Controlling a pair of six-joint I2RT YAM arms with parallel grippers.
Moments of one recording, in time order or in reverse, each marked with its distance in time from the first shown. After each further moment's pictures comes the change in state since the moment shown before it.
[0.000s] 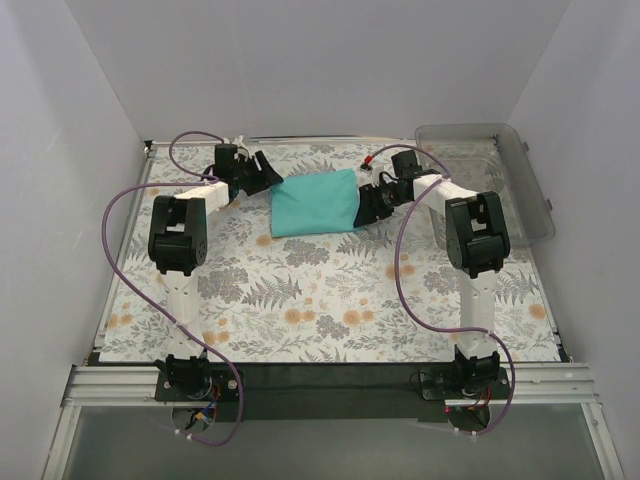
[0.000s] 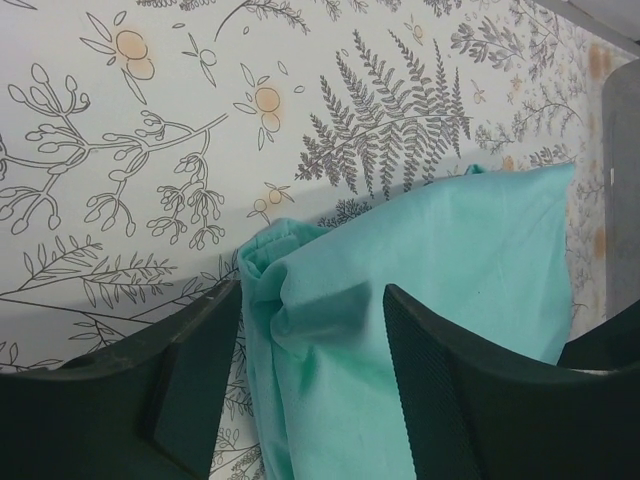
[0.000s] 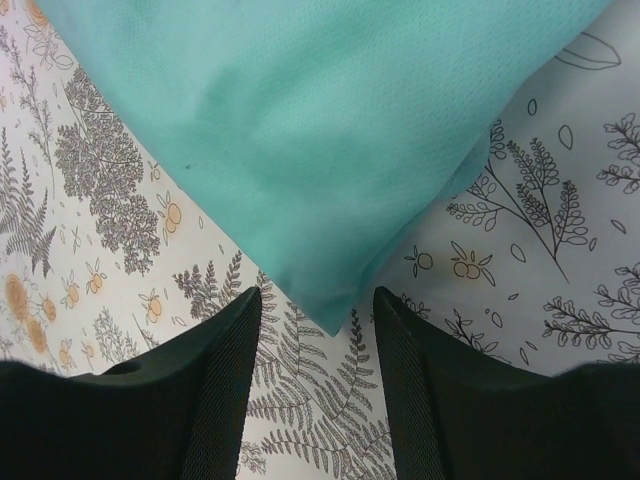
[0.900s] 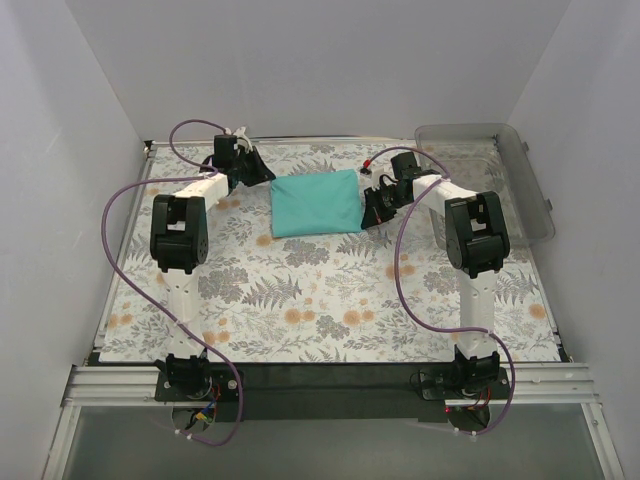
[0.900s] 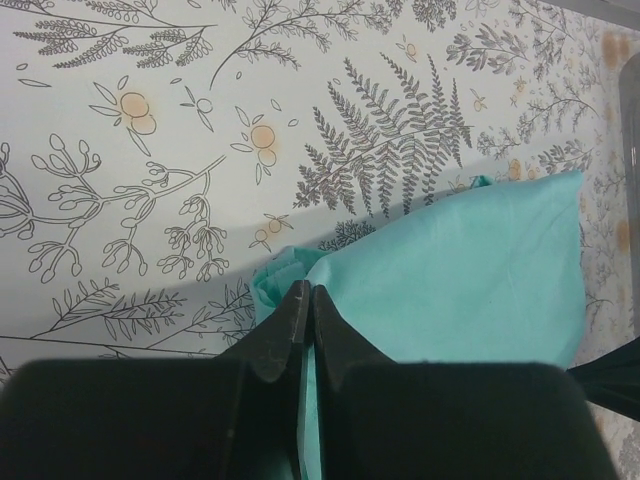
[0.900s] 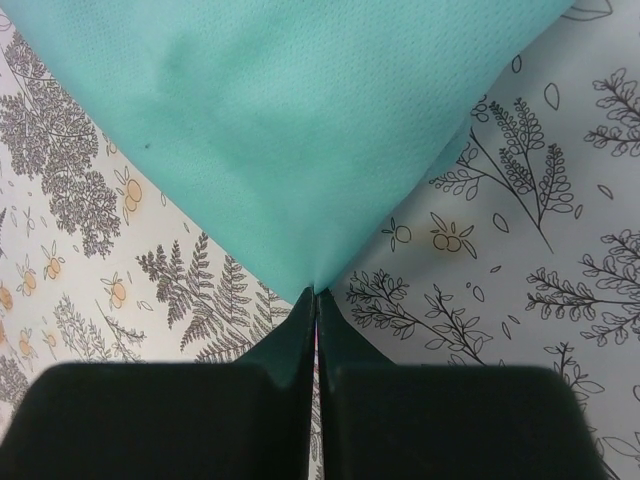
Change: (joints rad) left arm 0.005 0.030 0.131 -0.119 0.001 0.100; right arm 0.001 0.002 -0.002 -0.048 0.067 -0.053
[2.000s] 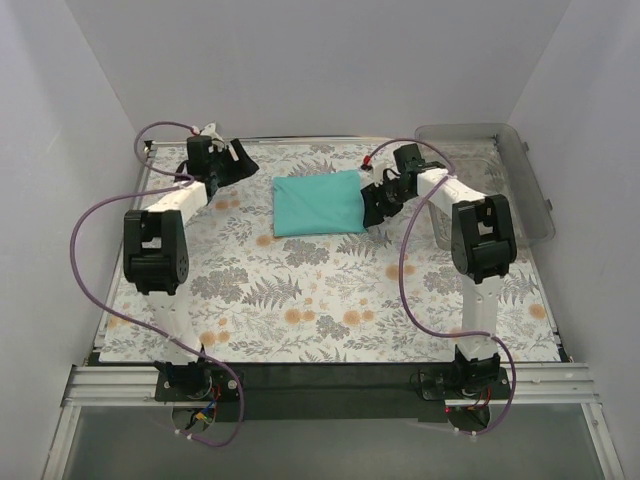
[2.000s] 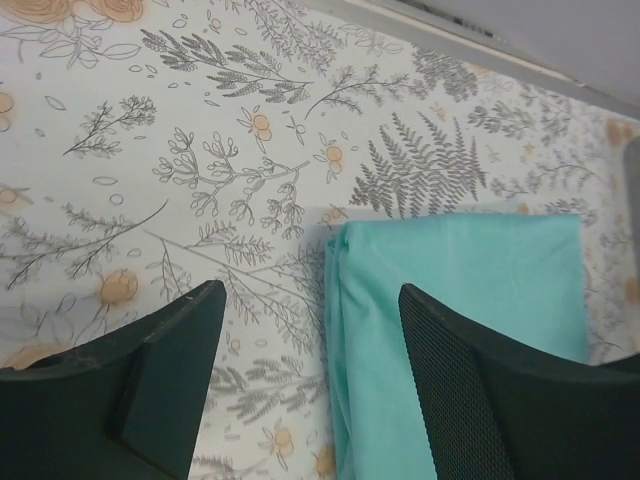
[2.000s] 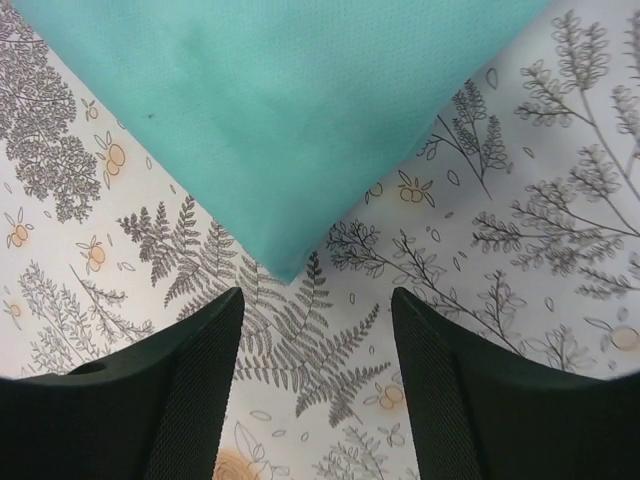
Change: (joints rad) left arm 0.063 -0.242 -0.241 0.084 -0.141 0.006; right arm 0.005 -0.064 0.028 -0.106 0.102 -0.116
